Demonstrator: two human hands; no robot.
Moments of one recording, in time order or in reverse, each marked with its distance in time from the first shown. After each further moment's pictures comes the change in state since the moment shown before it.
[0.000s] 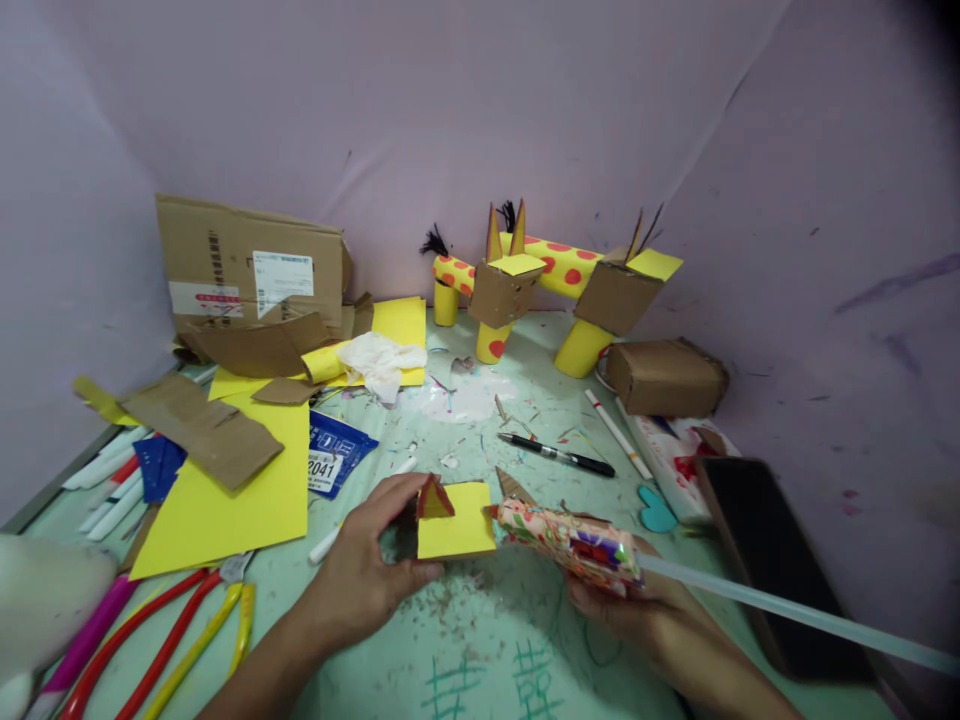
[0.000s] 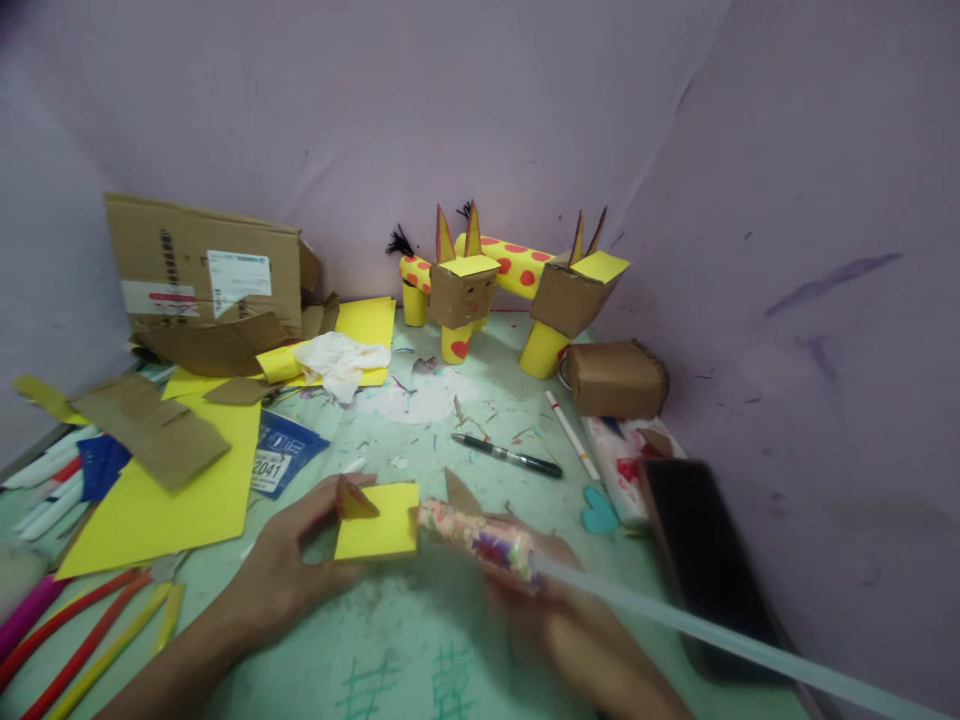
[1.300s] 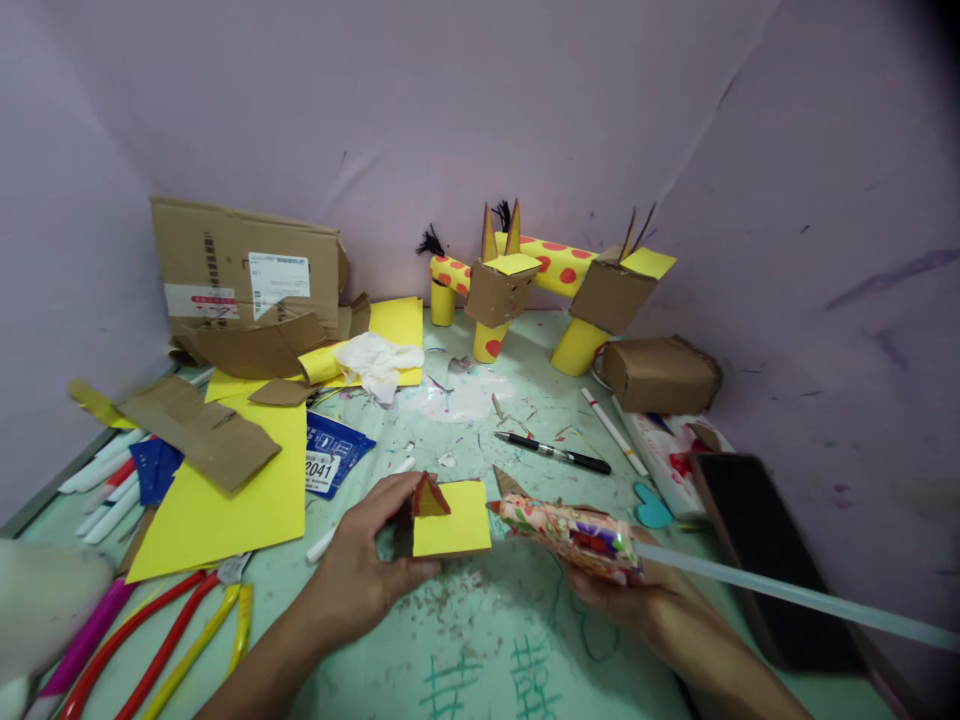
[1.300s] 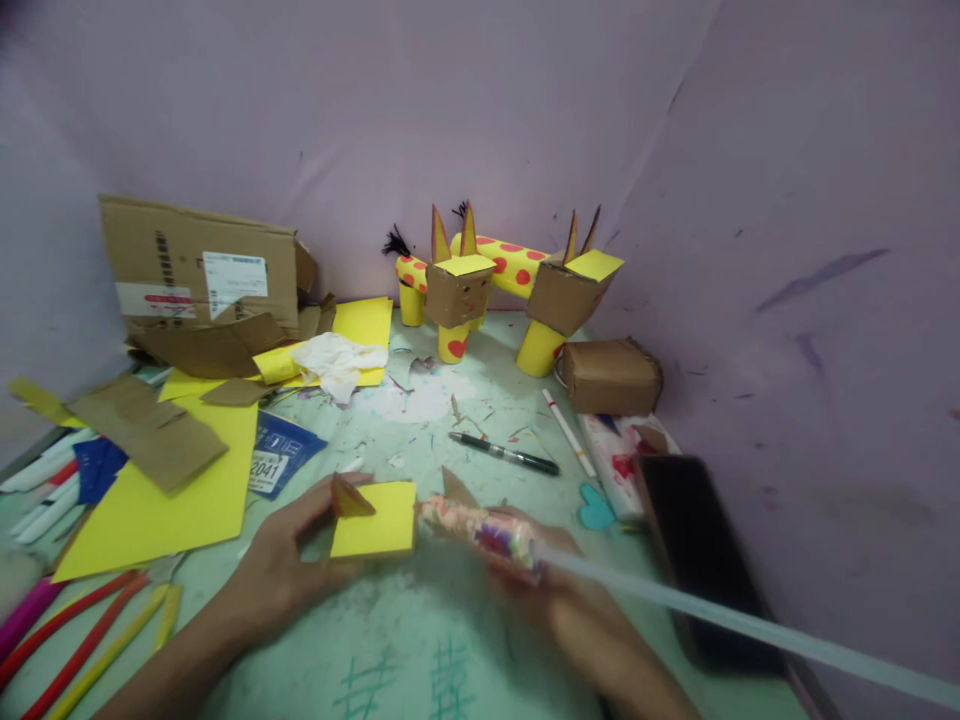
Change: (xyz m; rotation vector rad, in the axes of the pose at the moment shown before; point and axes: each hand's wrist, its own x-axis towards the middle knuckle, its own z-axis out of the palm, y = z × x) left_hand 0.001 0.004 -0.002 -0.001 0.020 -0.027; right_hand 0.001 -0.004 -0.004 0.052 0.004 0.078
